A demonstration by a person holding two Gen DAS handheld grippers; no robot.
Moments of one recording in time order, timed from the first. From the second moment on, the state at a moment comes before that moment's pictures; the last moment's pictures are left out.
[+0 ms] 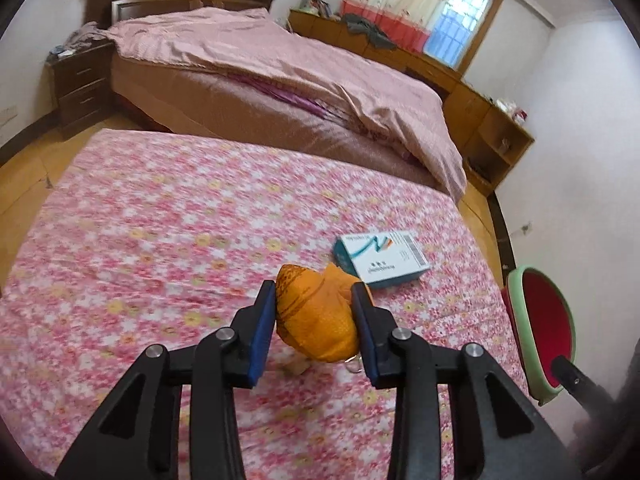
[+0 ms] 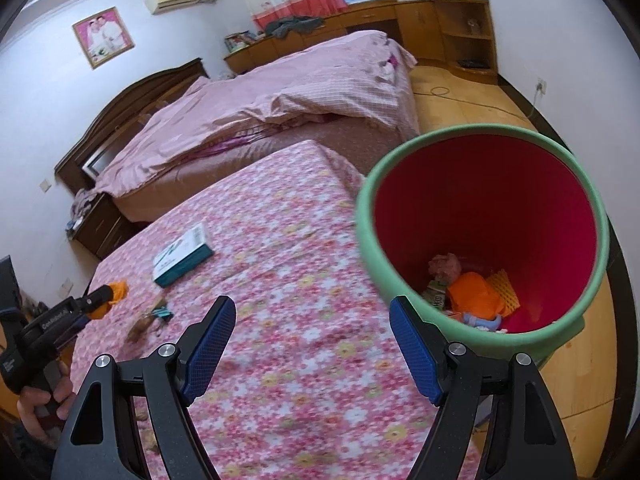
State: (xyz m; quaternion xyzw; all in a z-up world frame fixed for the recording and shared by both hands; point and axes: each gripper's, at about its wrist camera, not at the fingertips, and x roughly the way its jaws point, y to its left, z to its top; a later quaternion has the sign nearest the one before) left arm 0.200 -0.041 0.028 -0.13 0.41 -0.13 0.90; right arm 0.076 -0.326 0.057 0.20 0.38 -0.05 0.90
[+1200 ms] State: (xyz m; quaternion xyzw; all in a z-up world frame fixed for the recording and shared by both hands) left arm 0.192 0.075 -0.004 -0.16 0.35 -0.01 0.92; right arm 0.185 -0.162 0.003 0.07 0.44 0.09 0.89
